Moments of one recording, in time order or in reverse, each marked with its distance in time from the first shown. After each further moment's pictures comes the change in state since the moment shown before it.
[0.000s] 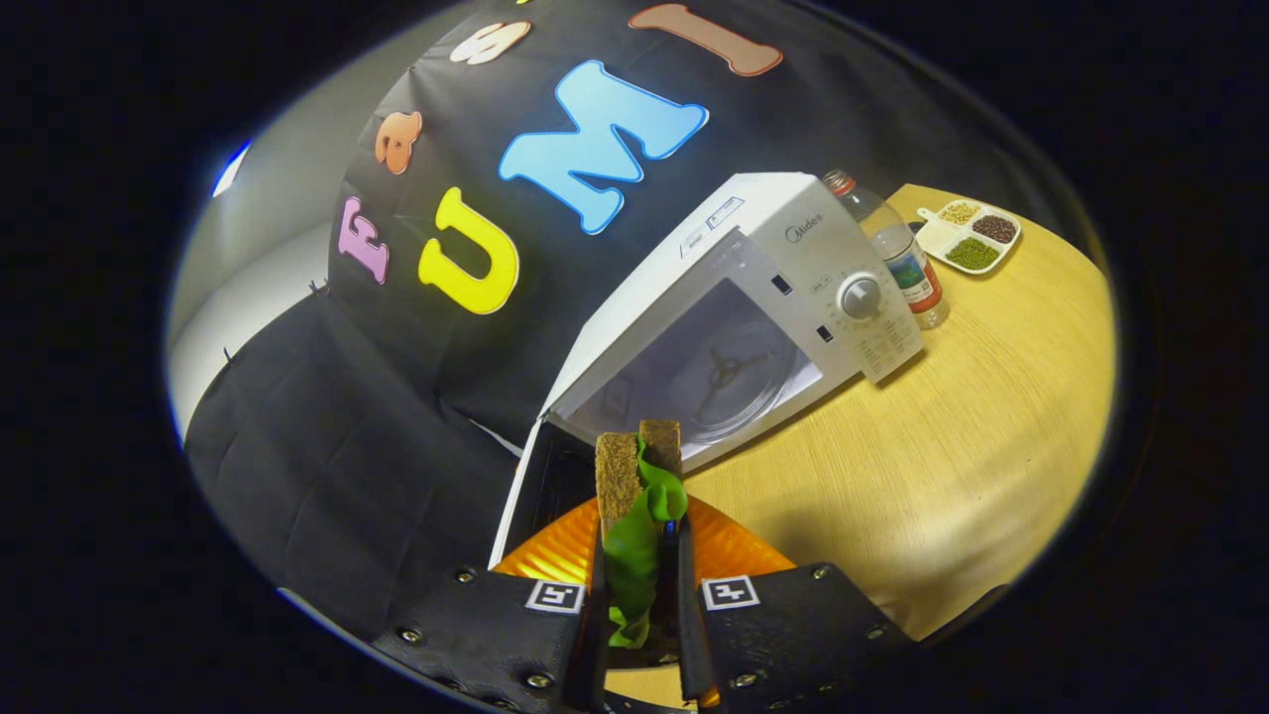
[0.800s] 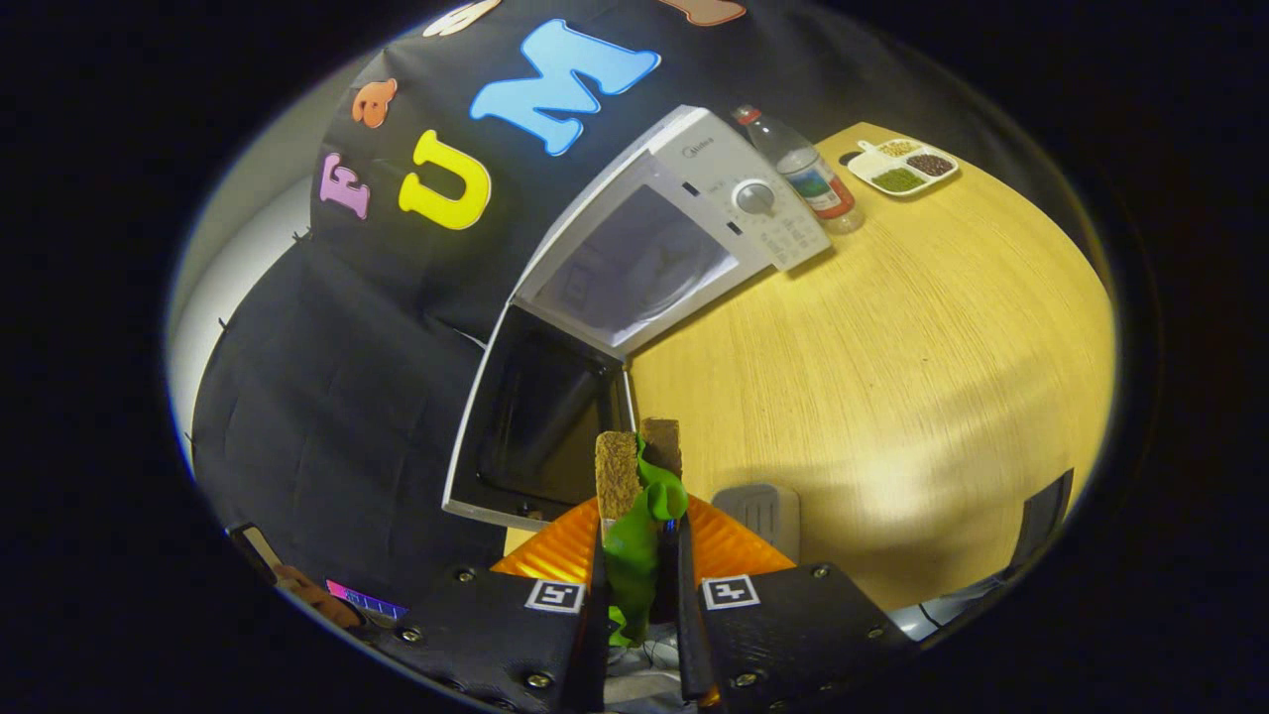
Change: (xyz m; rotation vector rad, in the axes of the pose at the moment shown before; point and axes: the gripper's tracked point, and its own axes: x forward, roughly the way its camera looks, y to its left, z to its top) arm -0.120 -0.047 -0.062 -0.009 0.293 -0.038
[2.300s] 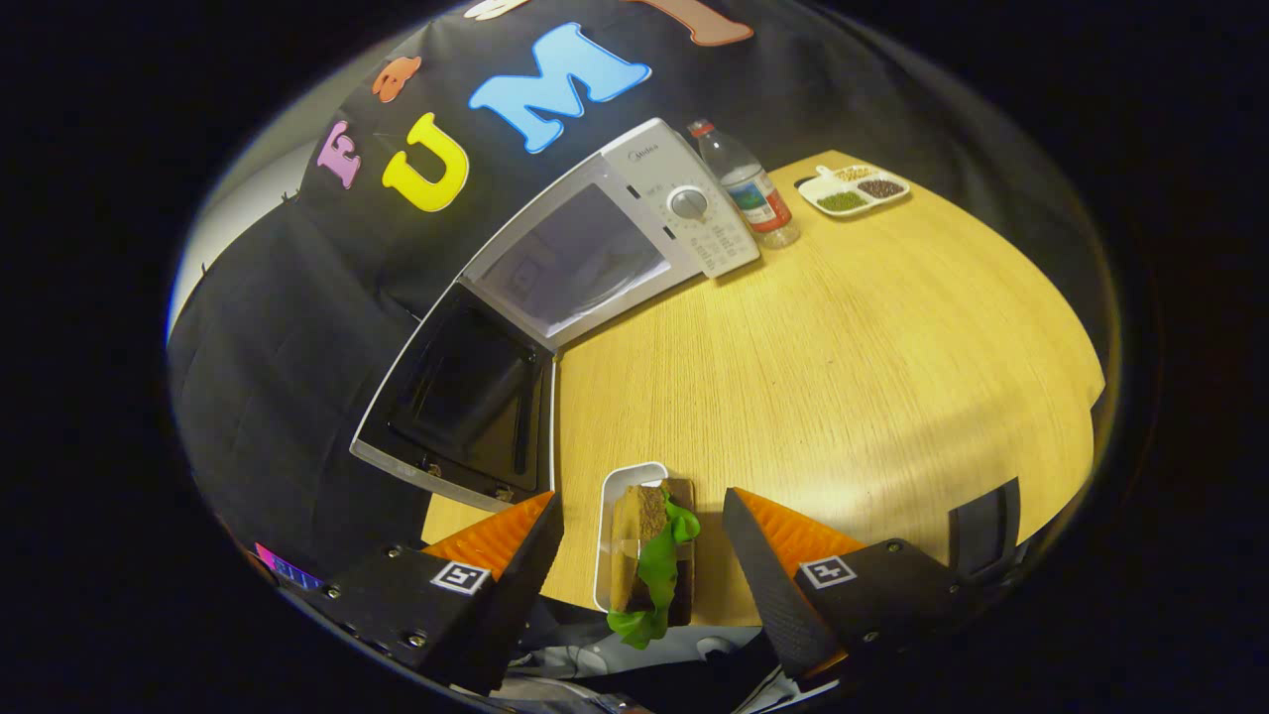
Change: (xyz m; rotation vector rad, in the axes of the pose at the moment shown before) arm -0.030 -0.078 -0.048 -0.069 0.000 -0.149
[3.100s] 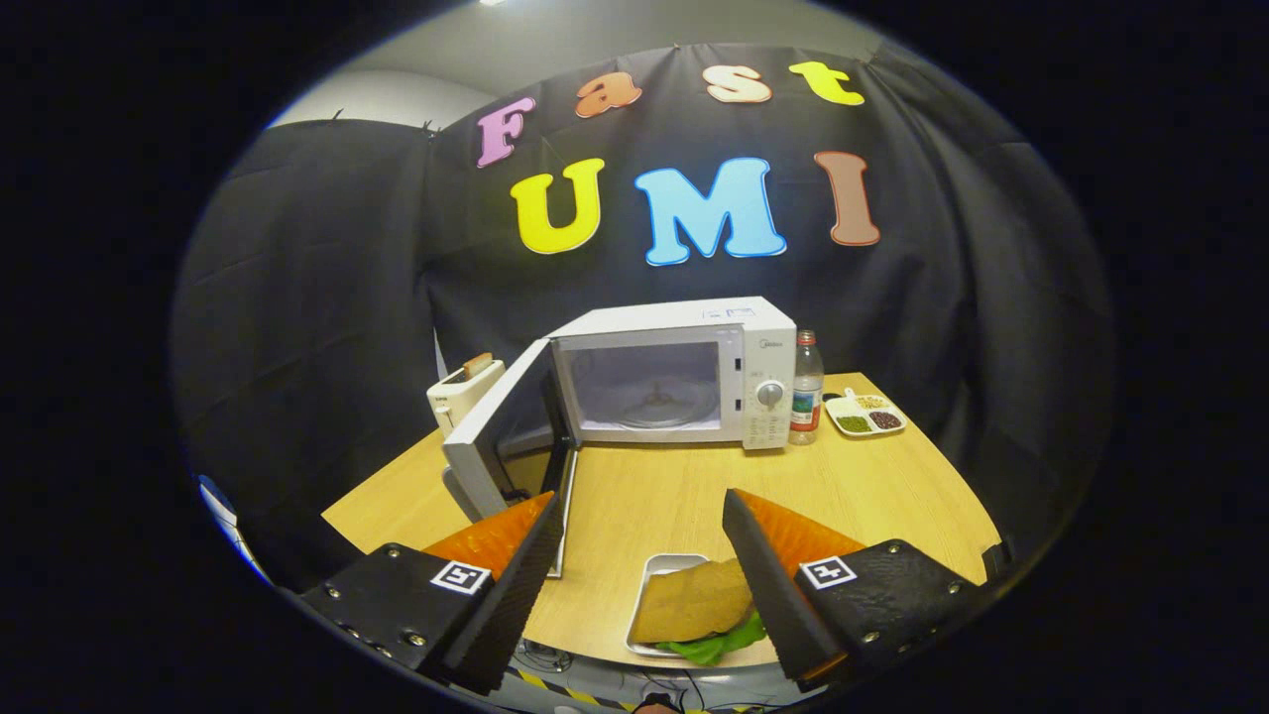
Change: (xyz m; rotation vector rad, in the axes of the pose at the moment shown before) arm -0.050 0.112 0.025 -0.516 -0.447 -0.210
